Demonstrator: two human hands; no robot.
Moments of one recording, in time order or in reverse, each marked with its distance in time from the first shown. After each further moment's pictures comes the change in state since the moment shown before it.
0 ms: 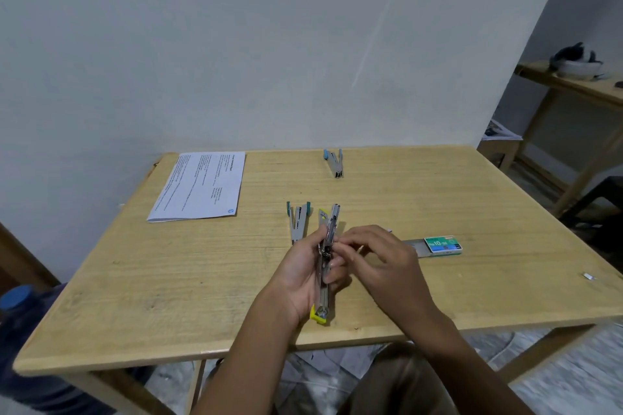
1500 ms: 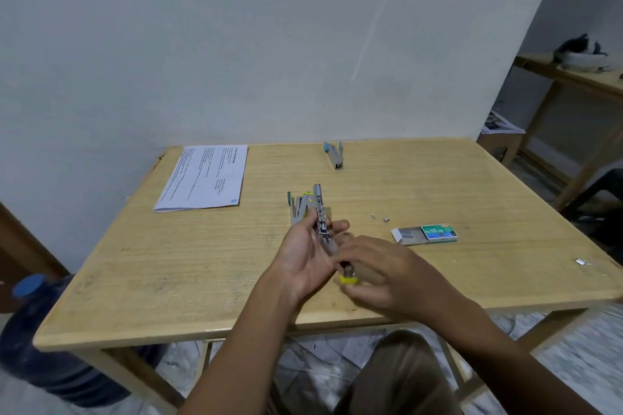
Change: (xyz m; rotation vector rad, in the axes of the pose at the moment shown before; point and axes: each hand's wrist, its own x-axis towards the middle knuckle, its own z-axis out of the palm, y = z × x) left_hand -0.006 0.002 0.012 -0.096 0.111 0.102; right_hand -0.008 -0.006 -0.030 -0.042 -0.405 -0.261
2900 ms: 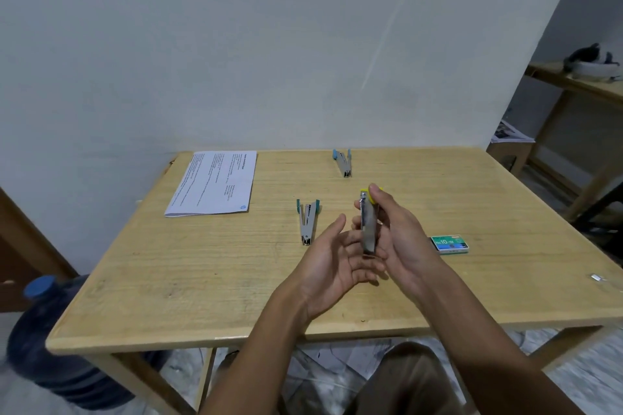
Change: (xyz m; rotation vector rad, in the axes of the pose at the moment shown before) left_hand 0.001 -0.012 -0.002 0.265 -0.268 0.025; right_hand 0.060 -0.002 -0.009 1.207 0.434 1.084
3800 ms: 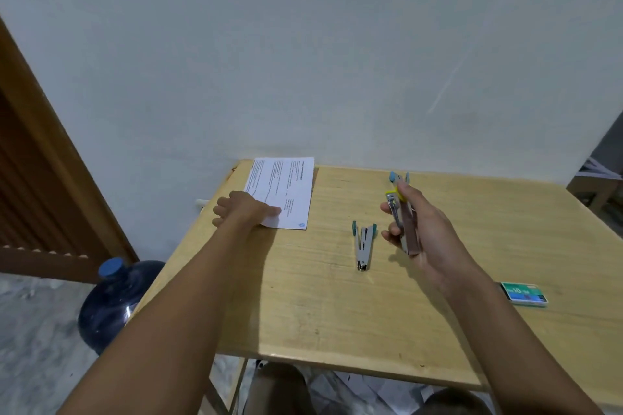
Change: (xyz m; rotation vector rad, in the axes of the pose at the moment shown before) left_hand -0.020 0.167 -0.165 1.143 1.319 -0.235; right_hand 0.035 -0.021 0.062 -0.077 -0.031 -0.046
